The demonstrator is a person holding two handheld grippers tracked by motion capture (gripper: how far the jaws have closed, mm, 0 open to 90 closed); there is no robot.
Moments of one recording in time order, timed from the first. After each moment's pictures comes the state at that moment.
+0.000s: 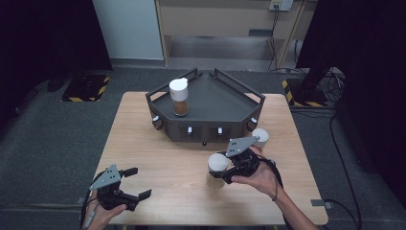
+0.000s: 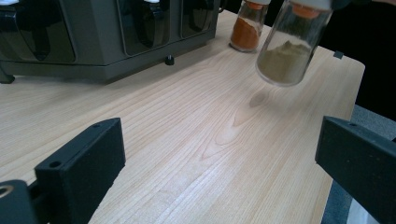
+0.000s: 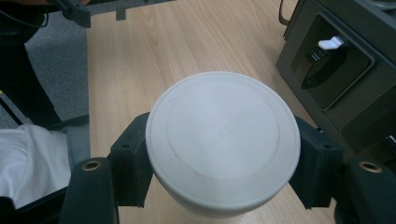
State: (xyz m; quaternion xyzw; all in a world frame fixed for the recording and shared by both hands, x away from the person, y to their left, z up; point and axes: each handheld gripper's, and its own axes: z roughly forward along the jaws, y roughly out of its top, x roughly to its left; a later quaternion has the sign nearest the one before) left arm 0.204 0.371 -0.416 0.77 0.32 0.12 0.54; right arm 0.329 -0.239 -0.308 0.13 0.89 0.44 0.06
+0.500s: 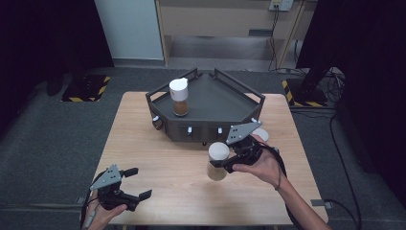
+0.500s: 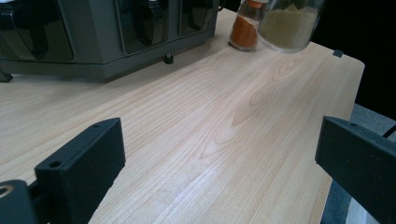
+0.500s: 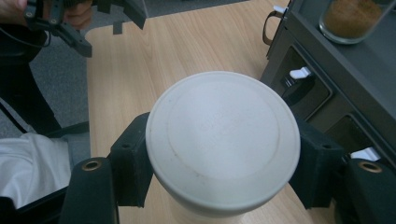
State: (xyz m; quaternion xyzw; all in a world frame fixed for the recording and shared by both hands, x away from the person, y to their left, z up) left arm 0.205 0.371 -0.416 0.77 0.32 0.12 0.54; right arm 0.340 -0.235 -0.263 0.13 0.89 0.43 0.07
